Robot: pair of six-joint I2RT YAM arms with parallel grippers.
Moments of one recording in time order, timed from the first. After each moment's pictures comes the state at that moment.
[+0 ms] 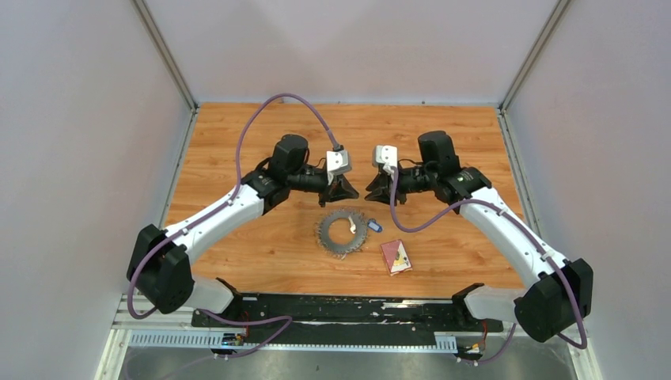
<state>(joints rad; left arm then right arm) -0.65 1.39 1.06 -0.10 0.84 0.30 0.47 1.25 1.11 -0.49 -0.88 -0.67</state>
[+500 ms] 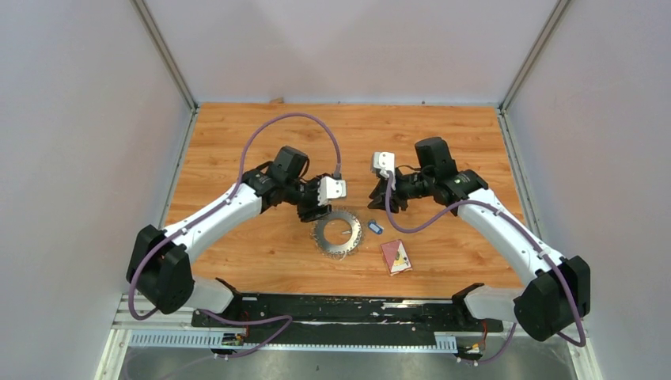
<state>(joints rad) -0.62 1.38 1.06 -0.51 0.59 0.73 0.47 1.26 1.07 -0.54 -0.84 -0.67</state>
